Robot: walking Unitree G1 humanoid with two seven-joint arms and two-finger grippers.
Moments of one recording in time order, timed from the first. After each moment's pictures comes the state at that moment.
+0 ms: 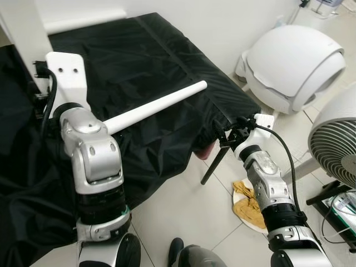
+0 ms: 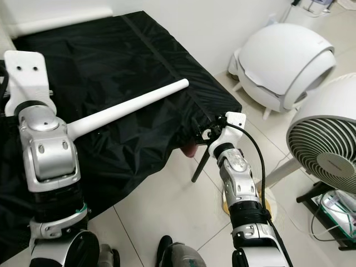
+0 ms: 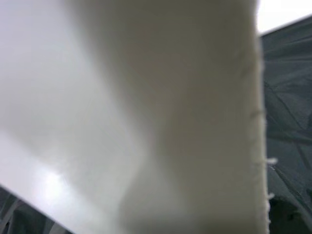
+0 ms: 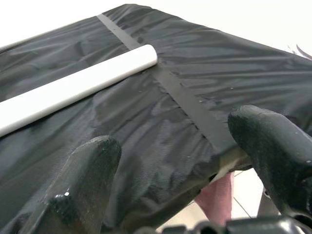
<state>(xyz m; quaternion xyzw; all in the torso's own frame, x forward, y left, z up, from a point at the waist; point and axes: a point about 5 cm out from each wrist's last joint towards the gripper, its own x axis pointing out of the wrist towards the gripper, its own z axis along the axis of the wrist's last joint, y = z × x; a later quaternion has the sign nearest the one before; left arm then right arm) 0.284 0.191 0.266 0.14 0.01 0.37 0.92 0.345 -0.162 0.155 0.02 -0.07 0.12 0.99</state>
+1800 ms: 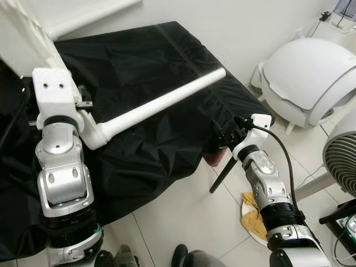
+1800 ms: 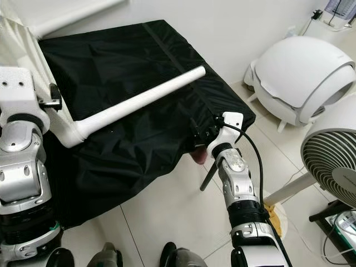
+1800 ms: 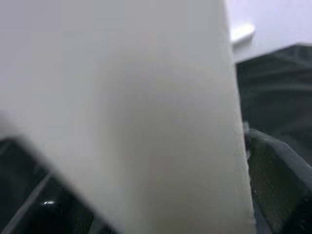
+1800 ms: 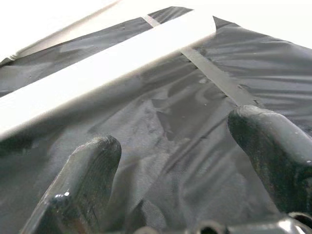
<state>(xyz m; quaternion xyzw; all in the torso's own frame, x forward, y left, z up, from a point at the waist) 0.287 0.194 0.269 0.11 -0.09 0.15 0.98 0.347 -0.156 0.153 0.01 -0.07 0.13 0.99</state>
